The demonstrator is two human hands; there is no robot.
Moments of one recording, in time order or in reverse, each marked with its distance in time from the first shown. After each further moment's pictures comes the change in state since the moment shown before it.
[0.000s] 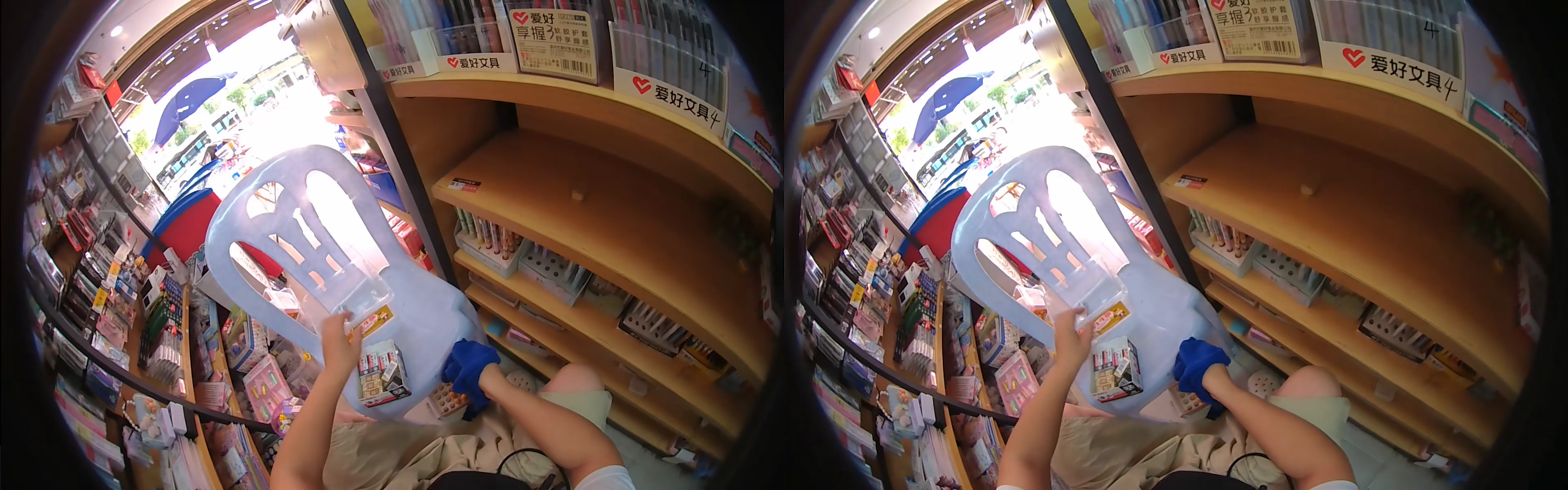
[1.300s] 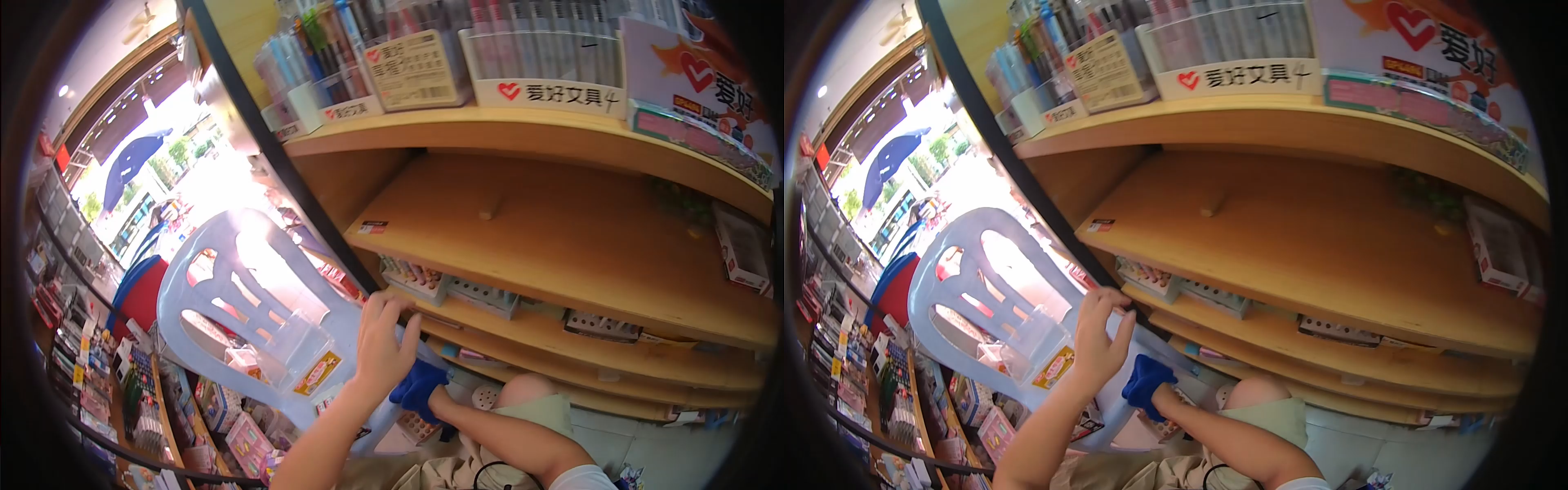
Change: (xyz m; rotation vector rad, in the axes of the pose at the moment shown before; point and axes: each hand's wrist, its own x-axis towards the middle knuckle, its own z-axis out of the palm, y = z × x) left_hand 0.093 0.234 0.014 -0.475 -0.147 0.357; right_hand 0.022 0.036 0.039 0.612 0.450 0.005
